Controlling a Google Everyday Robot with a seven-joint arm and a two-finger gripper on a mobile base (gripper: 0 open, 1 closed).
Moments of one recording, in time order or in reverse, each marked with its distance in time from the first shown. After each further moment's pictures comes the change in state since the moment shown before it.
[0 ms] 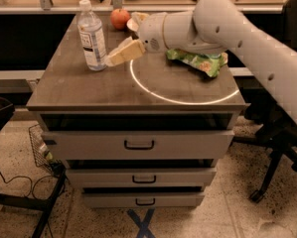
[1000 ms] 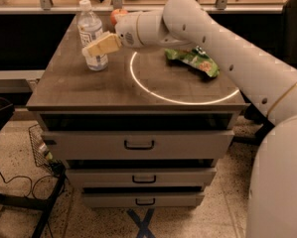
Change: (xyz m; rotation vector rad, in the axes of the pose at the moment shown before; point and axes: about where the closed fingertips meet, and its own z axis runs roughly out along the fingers) arm -0.004 -0.019 0.072 0.012 -0.007 0.124
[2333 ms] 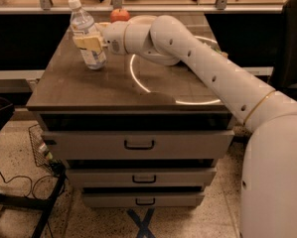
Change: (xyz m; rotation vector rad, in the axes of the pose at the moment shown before) arm -0.006 0.005 0.044 -0.016 -0.185 0.061
